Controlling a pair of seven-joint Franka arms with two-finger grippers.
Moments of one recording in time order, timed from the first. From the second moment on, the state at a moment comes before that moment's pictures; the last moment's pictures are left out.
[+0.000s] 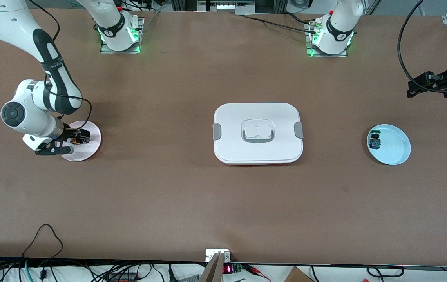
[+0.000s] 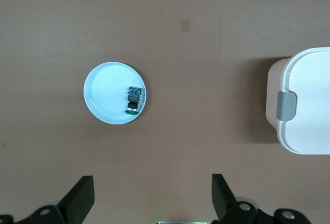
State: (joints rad) left arm 0.16 0.04 -0.14 -1.53 0.05 1.46 0.01; right arm -0.05 0.44 -0.11 -2.13 -0.06 2.46 -0.20
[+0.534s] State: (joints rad) left arm 0.16 0.04 -0.15 -1.53 0.05 1.46 0.01; right arm -0.05 0.46 -0.10 -2.13 -0.06 2.48 -0.20
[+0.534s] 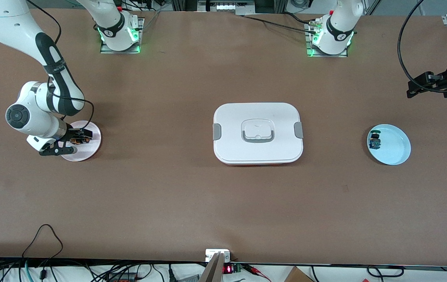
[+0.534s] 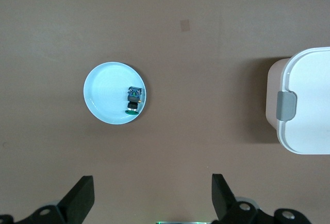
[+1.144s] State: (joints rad) left arm 0.16 0.04 -0.15 -1.53 0.05 1.46 0.01; right arm -0.05 0.48 -0.10 -2.13 -0.06 2.49 -0.20
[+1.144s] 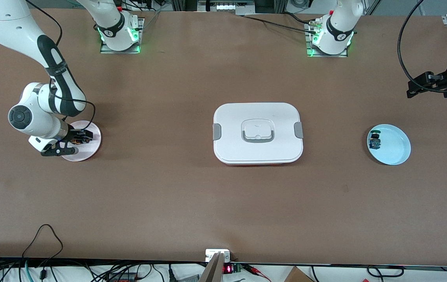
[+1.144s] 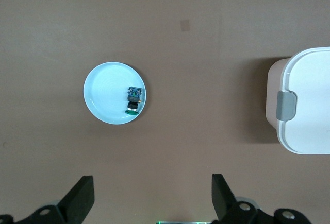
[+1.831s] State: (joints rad) left arm 0.16 0.04 -0.15 -1.53 0.05 1.46 0.01; right arm -0.05 0.42 -0.08 -2.06 -0.06 2.42 -0.20
